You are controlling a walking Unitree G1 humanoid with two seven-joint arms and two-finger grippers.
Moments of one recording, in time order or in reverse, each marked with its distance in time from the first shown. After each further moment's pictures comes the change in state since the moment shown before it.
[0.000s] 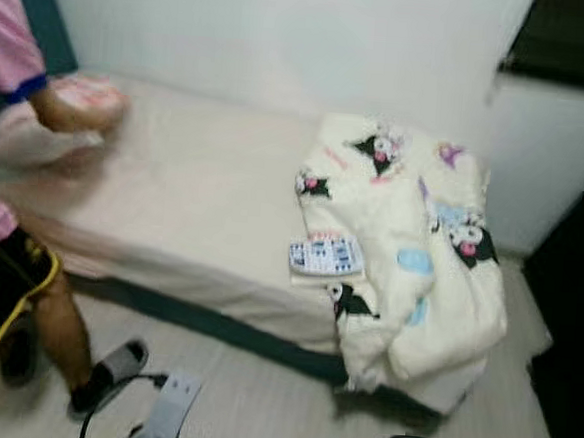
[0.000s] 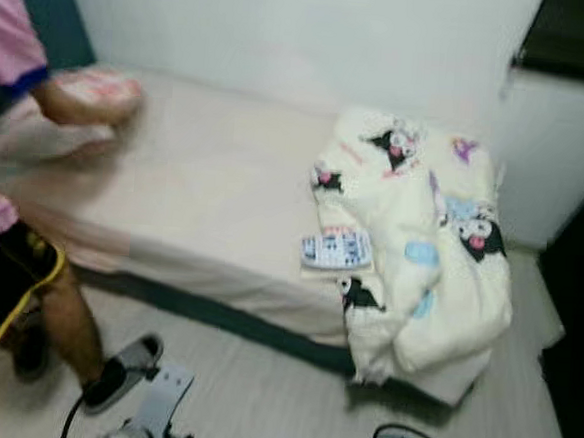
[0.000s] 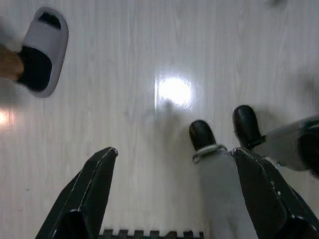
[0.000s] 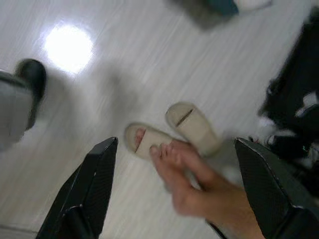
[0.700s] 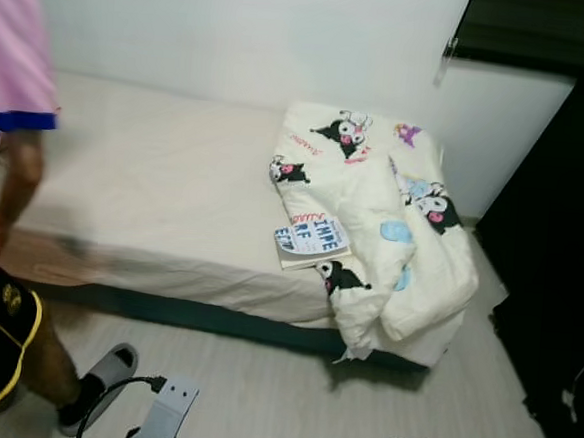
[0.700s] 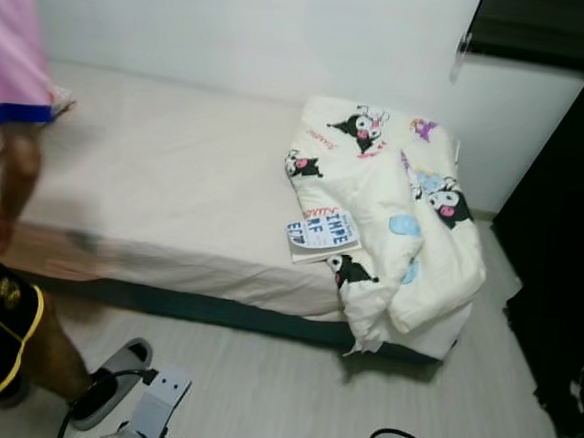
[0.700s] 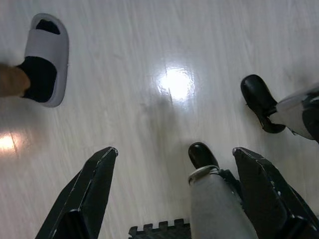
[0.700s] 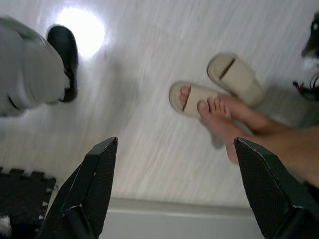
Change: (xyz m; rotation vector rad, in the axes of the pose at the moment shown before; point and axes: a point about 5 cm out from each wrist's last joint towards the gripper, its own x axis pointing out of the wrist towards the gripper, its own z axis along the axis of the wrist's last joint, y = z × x) left arm 0.001 -0.002 0.006 0.034 -0.024 -0.021; right arm -0.001 0.000 -0.011 0.031 0.049 -0.012
